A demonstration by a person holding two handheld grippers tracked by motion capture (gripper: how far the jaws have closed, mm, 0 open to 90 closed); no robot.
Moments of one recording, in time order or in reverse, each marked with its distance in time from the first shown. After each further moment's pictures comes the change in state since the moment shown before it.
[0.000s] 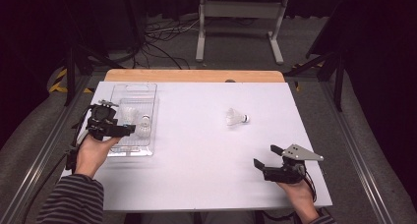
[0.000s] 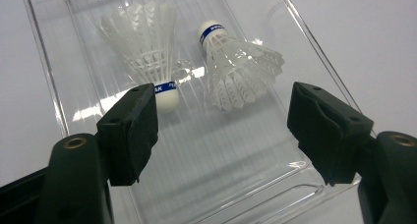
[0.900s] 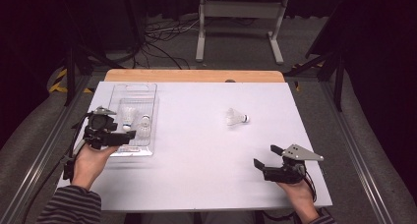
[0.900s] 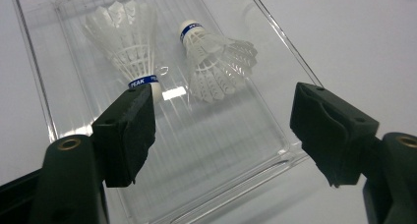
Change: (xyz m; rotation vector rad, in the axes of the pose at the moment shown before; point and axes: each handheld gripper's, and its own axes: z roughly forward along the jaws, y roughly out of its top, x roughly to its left) left arm -0.009 -0.021 -0.012 -0.068 -0.028 0.047; right arm 0.000 0.000 0.000 -0.001 0.000 0.000
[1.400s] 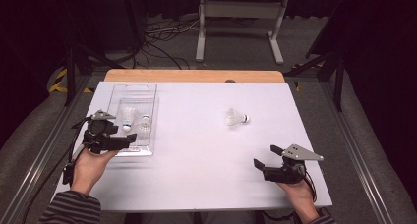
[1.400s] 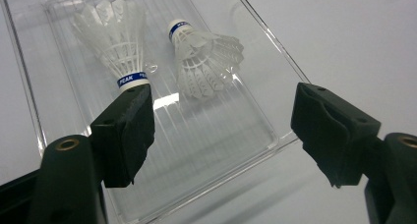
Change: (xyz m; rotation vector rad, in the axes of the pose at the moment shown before) left arm -0.005 -0.010 -0.004 -0.028 -0.028 0.012; right arm 0.000 0.000 0.000 0.001 0.001 -0.001
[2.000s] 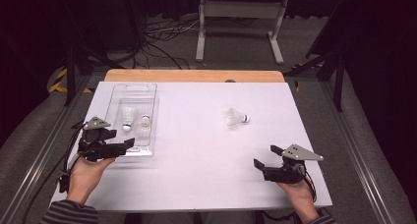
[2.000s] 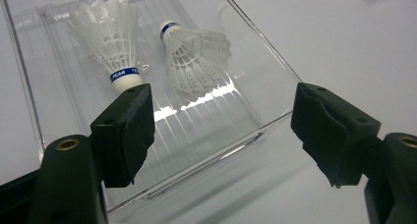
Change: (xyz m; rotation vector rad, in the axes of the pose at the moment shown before) left arm -0.002 -0.020 -0.011 -0.069 -0.032 0.007; right arm 0.000 0.000 0.000 0.003 -0.002 0.000
